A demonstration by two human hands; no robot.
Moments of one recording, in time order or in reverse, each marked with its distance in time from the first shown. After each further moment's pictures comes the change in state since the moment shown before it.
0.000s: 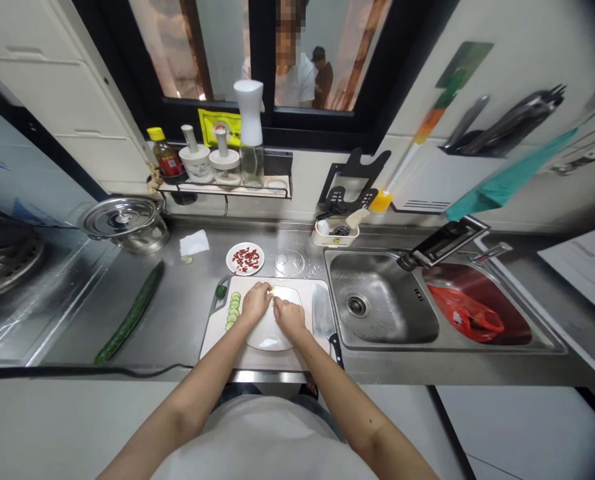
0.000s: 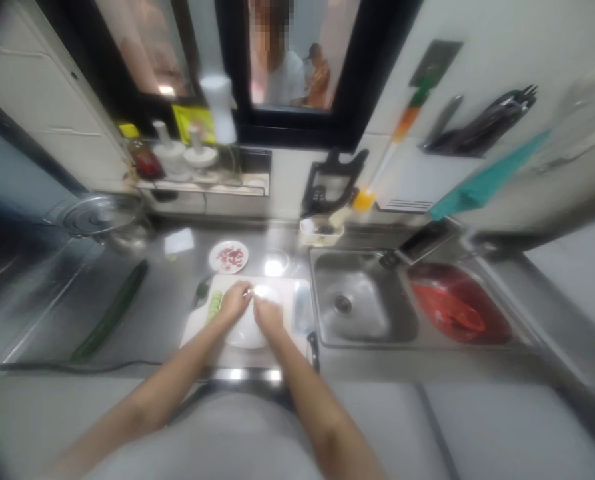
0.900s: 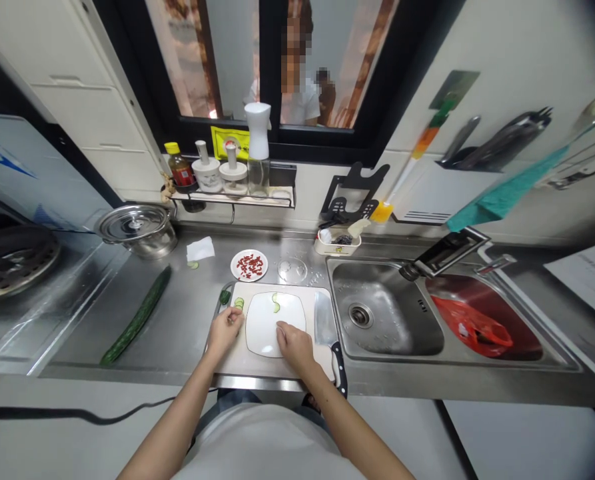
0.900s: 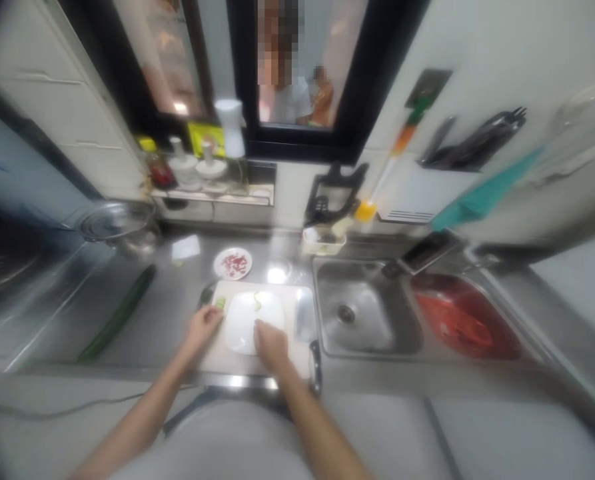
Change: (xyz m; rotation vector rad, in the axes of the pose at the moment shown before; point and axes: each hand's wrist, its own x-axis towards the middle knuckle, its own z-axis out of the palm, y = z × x) left_hand -0.073 -0.068 -0.029 -0.339 0.190 -0.265; right_hand -0.057 -0.001 0.014 0.197 0.167 -0.044
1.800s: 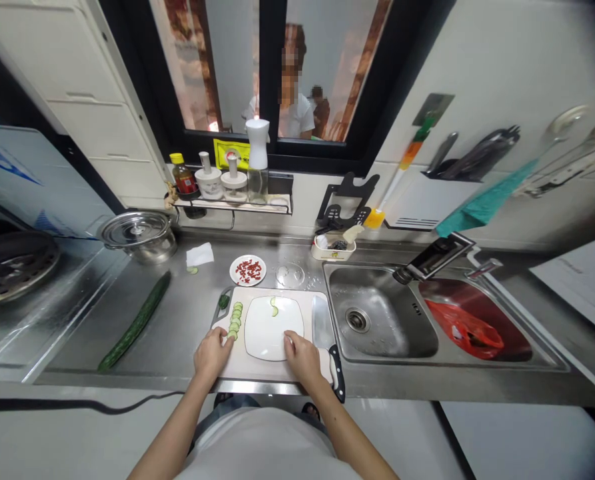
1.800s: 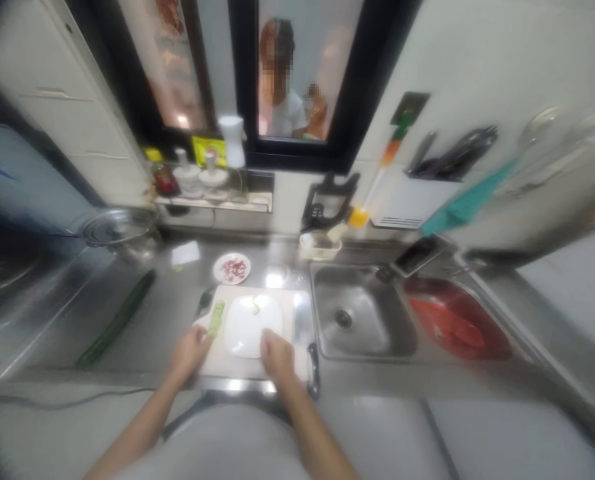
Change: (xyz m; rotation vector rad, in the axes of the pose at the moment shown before) left_hand -0.037 -0.011 -0.016 0.420 -0.086 -0.210; right_hand -0.026 0.006 -0.009 0.090 0.146 0.104
